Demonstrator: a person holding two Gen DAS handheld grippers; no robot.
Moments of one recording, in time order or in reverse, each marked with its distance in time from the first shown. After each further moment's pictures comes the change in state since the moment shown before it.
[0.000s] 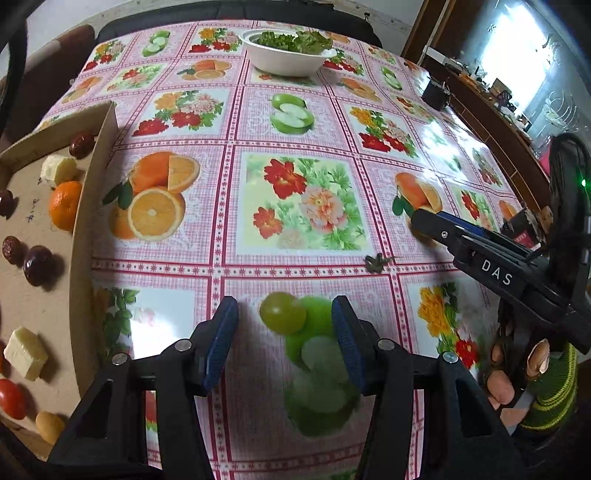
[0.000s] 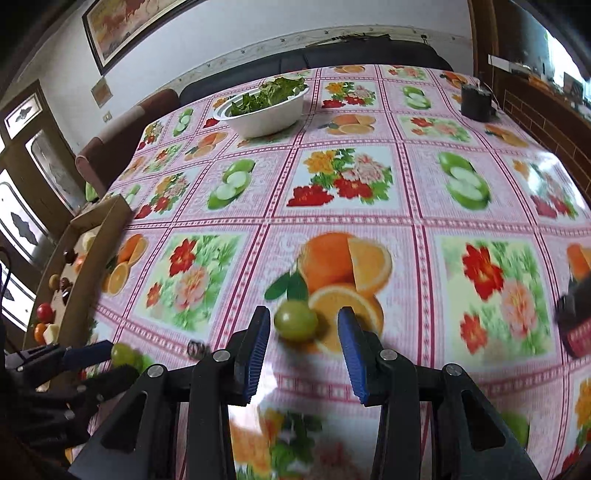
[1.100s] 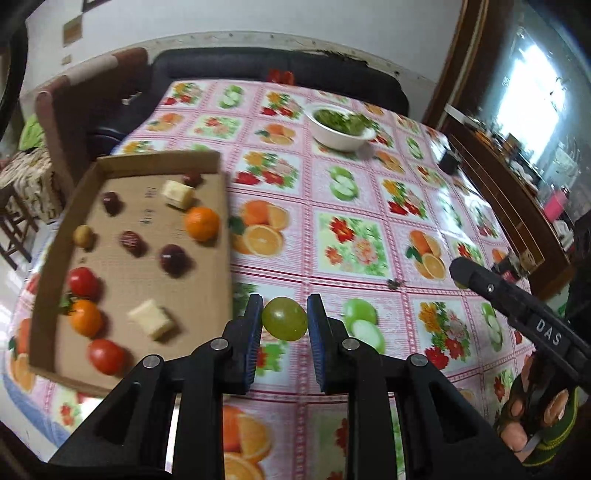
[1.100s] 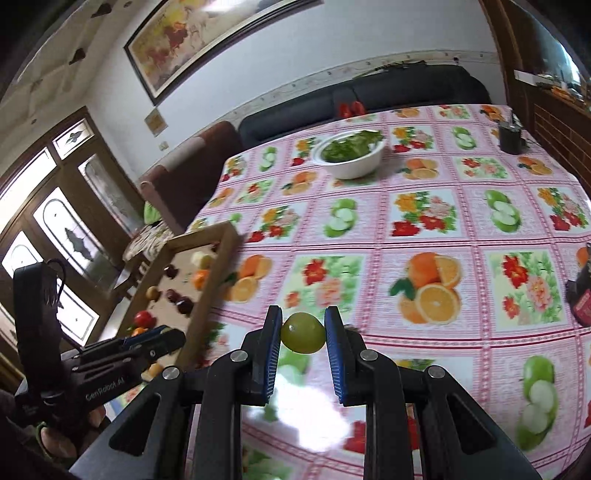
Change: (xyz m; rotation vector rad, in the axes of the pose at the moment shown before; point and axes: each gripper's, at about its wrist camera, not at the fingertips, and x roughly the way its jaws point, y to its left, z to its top) left arm -0.107 0.053 -0.028 -0.113 -0.206 0.093; right arm -0.097 0.065 -0.013 0.002 -0.119 0.247
